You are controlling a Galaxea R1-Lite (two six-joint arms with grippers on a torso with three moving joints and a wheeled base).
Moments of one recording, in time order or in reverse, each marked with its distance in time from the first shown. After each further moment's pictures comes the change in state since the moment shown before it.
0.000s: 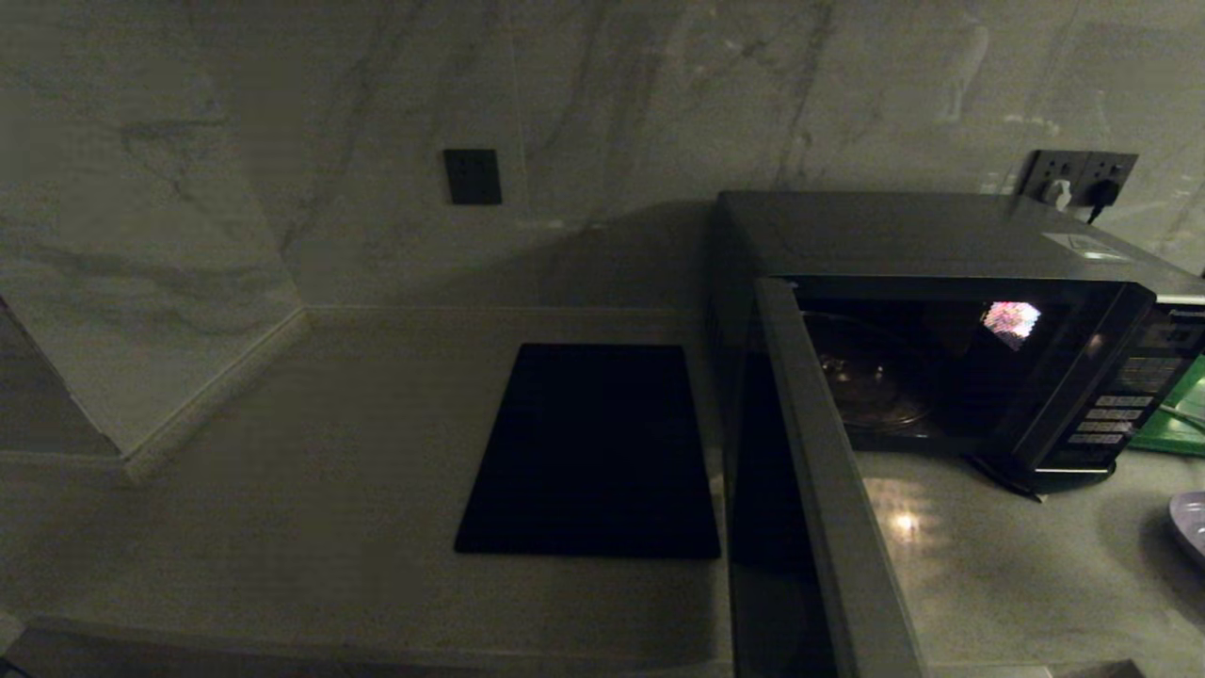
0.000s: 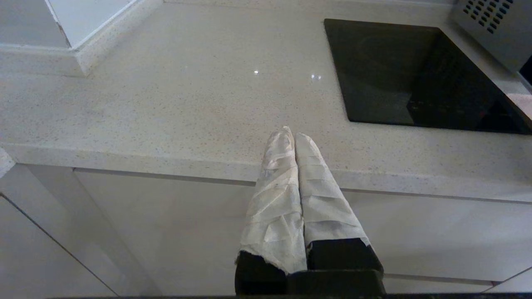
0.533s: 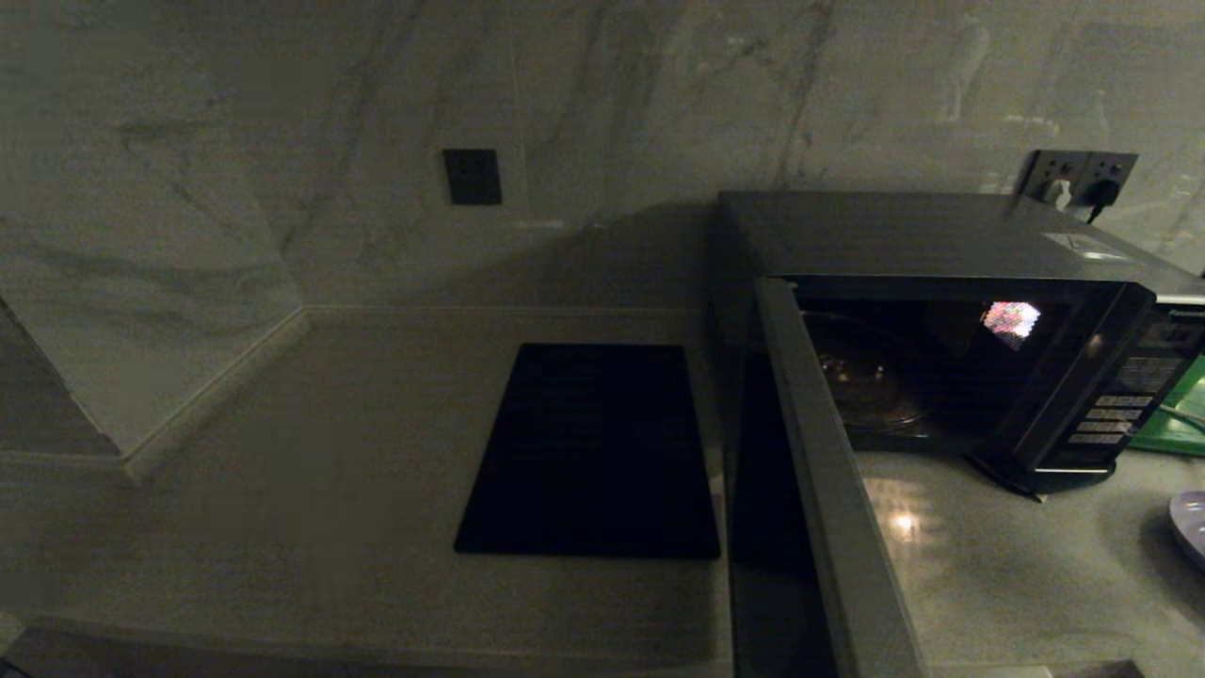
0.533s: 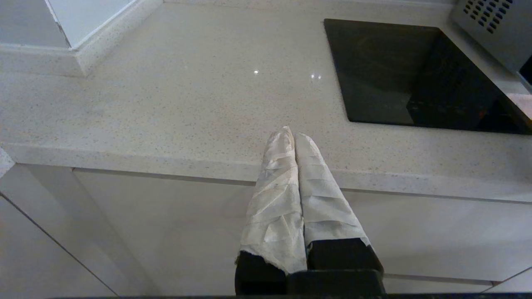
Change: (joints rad) left arm 0.000 0.000 0.000 0.000 0.000 0.000; right arm 0.000 0.000 0.001 0.002 -0.001 -0.007
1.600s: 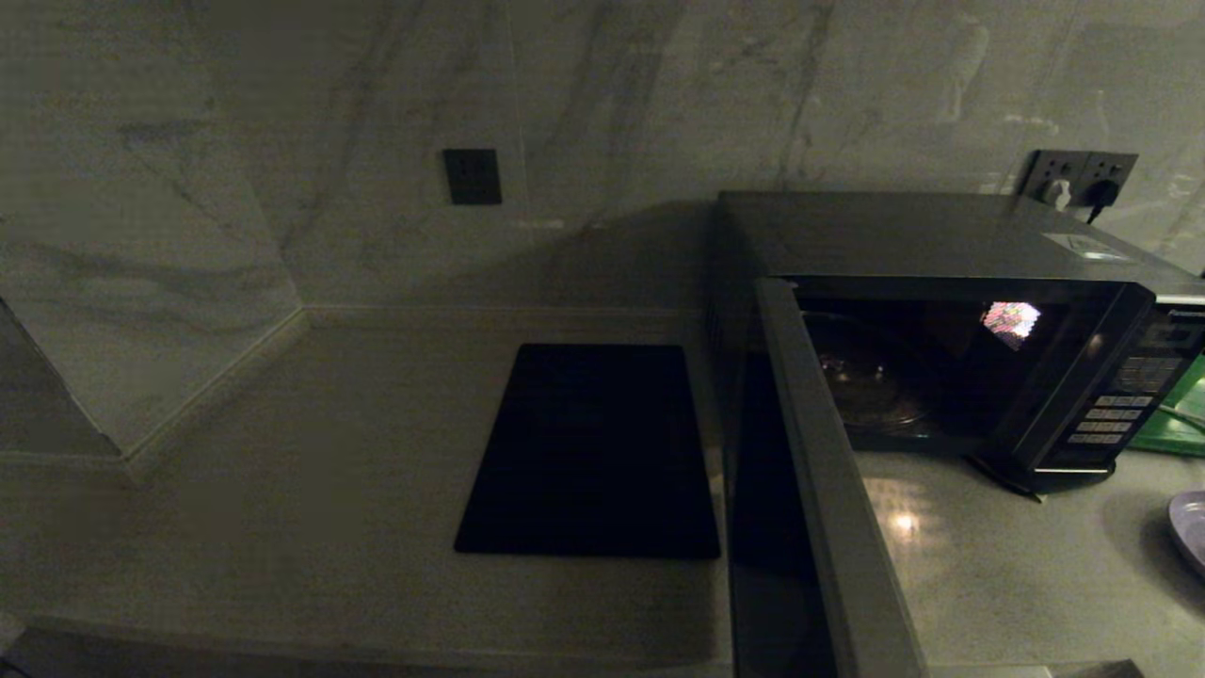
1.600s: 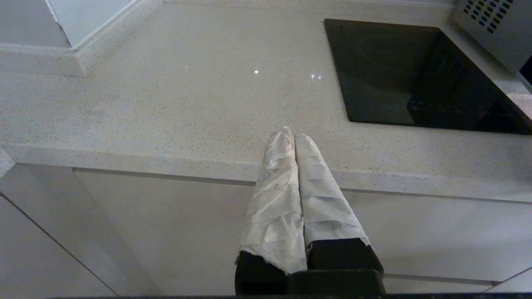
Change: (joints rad) left arm 0.000 0.000 0.000 0.000 0.000 0.000; right arm -0.004 -0.267 0.042 0.009 0.063 -0.048
